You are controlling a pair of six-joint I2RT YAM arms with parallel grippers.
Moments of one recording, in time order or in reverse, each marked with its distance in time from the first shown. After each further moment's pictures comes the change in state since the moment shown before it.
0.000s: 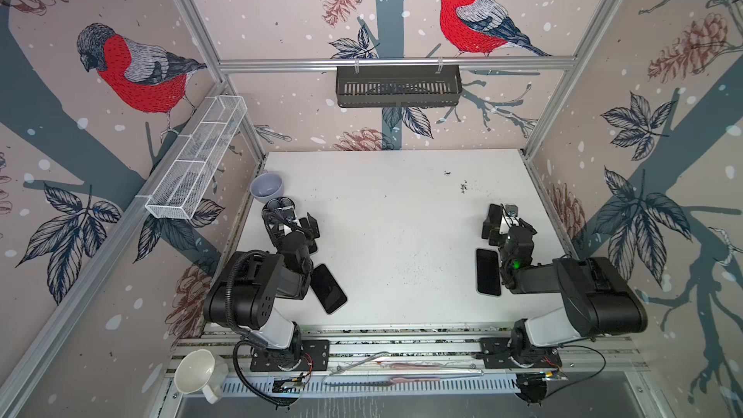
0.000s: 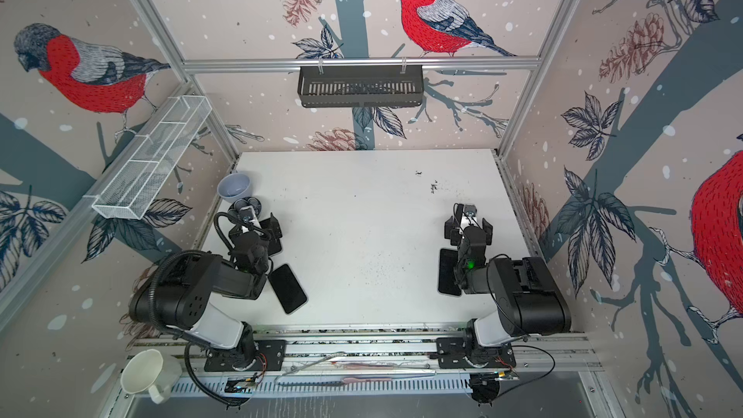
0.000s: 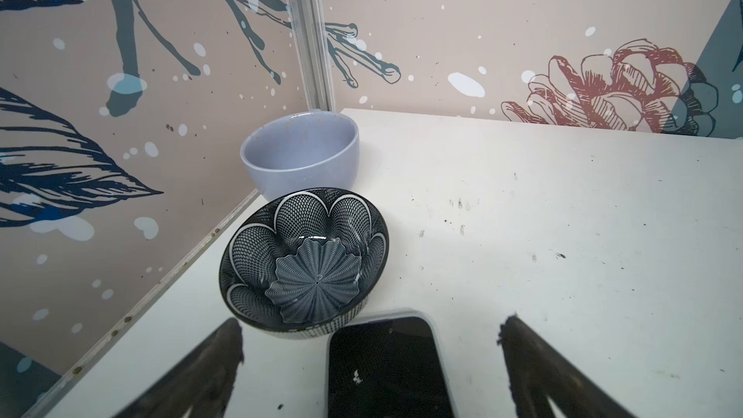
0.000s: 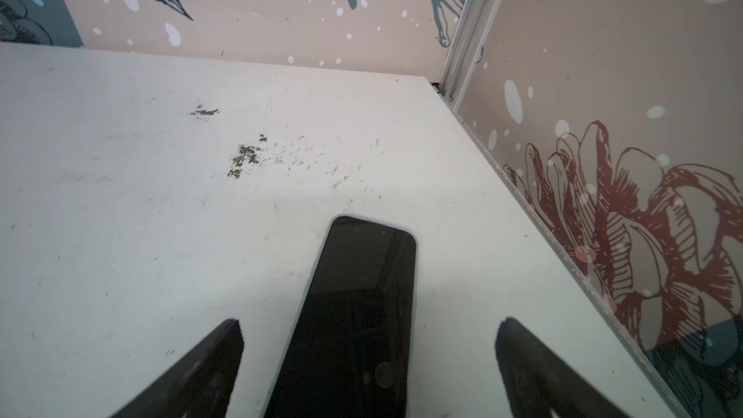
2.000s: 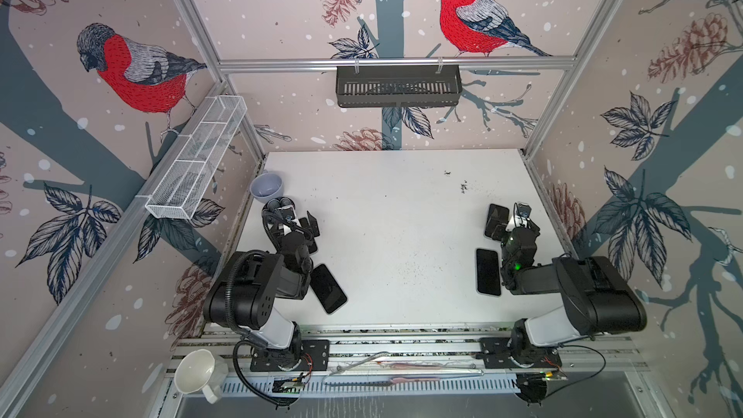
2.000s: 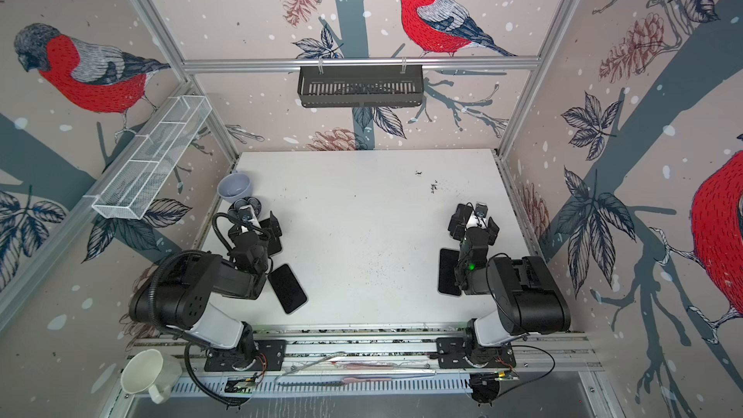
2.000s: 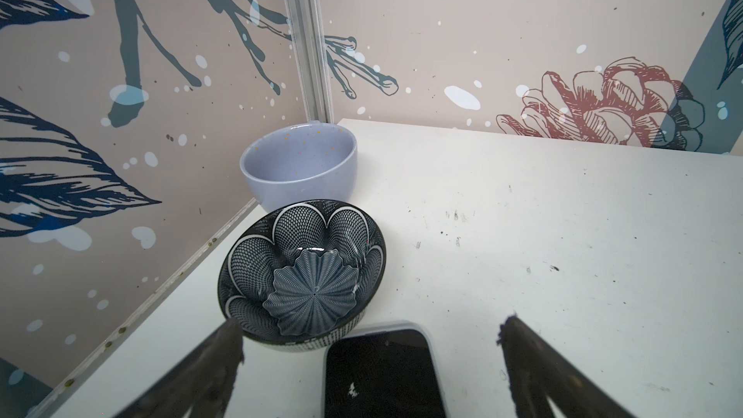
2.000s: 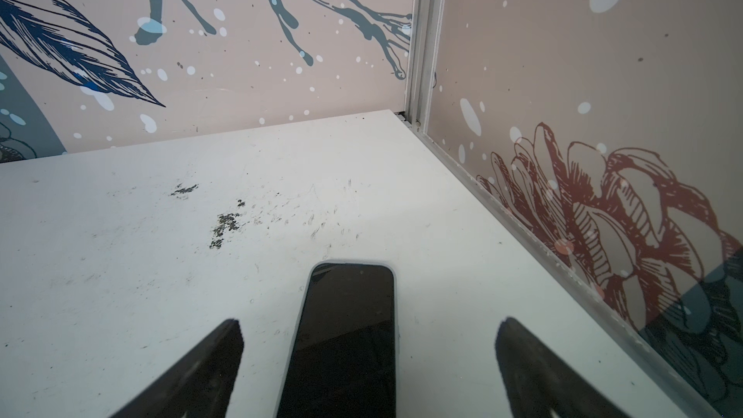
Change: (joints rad) left arm 0.004 0.000 0.000 0.030 0.008 0.000; right arm -0.001 0.002 -0.006 0.096 0.071 0.112
